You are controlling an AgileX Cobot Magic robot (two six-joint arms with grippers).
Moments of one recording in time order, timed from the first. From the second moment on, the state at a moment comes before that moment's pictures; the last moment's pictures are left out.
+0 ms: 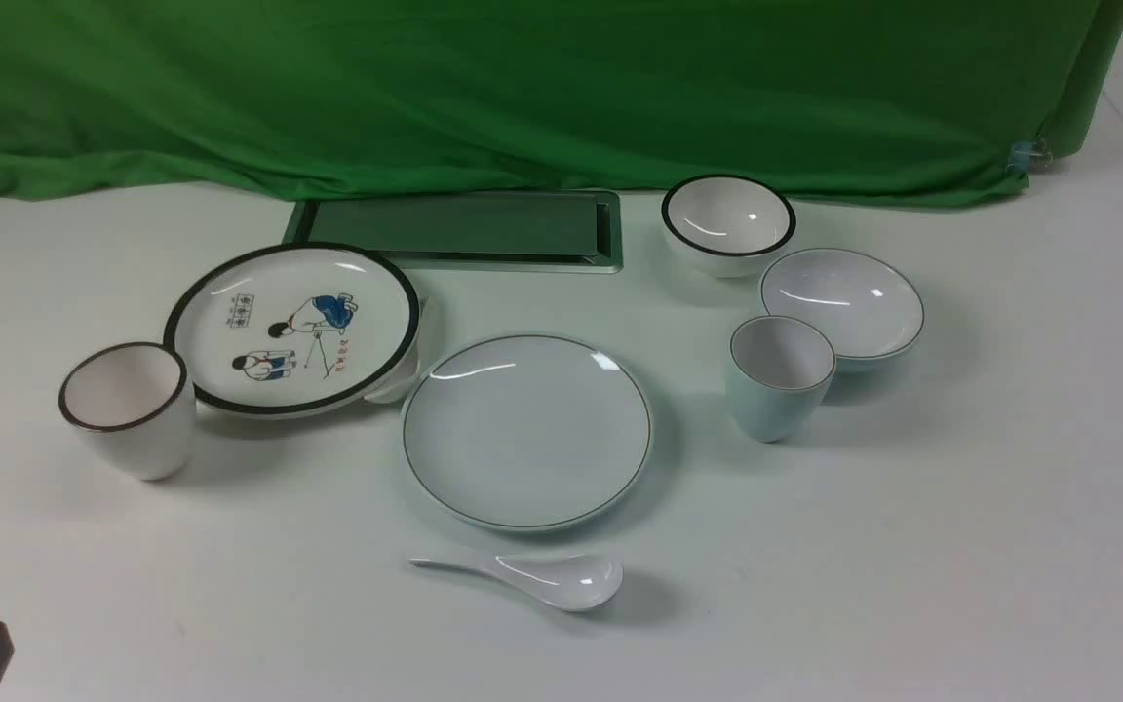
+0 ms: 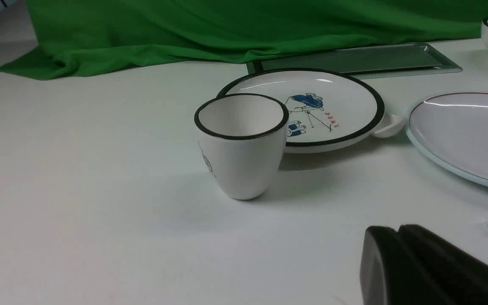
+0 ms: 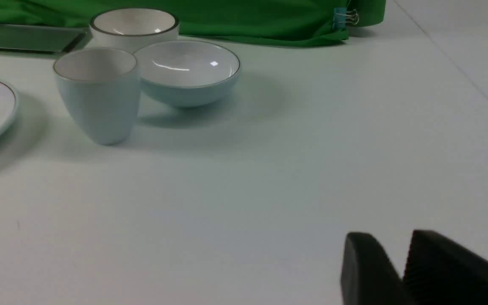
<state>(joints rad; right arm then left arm) 0.00 0.00 0.01 0.10 0.23 -0.10 -0.01 0.00 0.01 -0.07 0.23 0.13</state>
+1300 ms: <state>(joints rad) 0.00 0.00 0.01 0.10 -0.12 -0.10 -0.01 0.00 0.01 -0.05 -0.01 0.13</state>
